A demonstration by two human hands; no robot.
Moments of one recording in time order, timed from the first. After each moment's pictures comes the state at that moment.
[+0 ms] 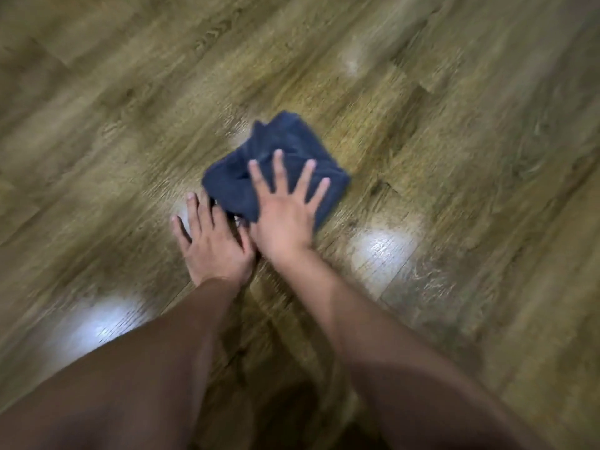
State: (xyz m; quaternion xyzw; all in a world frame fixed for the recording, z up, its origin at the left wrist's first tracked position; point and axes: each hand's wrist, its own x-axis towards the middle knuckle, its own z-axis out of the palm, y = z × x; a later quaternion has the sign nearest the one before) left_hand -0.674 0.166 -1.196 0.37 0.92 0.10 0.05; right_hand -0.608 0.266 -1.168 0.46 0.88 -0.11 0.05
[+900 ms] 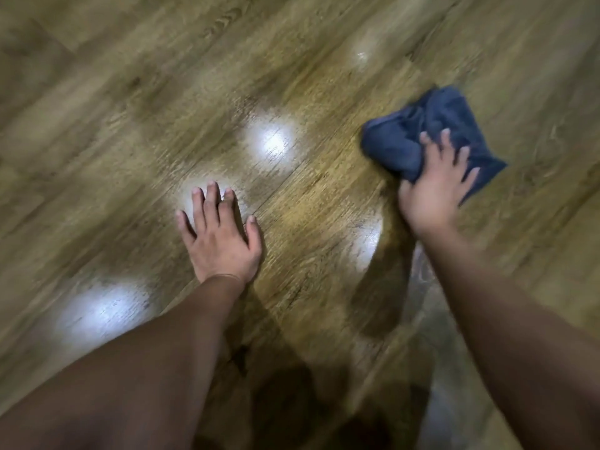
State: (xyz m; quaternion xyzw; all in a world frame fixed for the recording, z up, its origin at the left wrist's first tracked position) left_hand -0.675 0.169 -1.199 0.36 0.93 0.09 0.04; right_hand -0.459 0.403 -1.164 0.64 0.76 -0.08 -0.03
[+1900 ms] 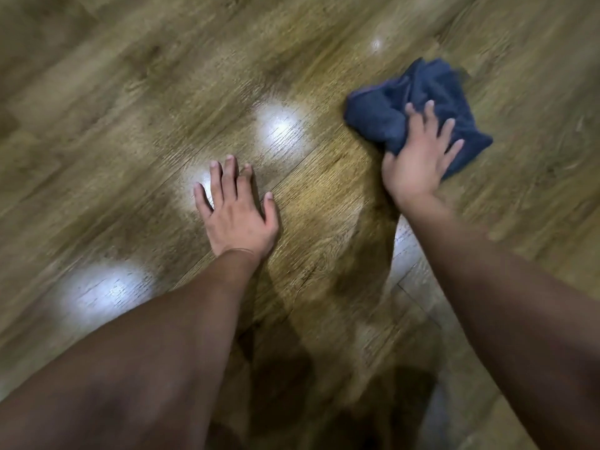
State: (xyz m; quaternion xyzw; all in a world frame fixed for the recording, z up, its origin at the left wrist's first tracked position) left_hand -0.677 0.167 -1.207 0.37 0.92 0.10 0.04; right_hand -0.513 0.391 -1.173 0.61 0.79 -0.10 -0.04
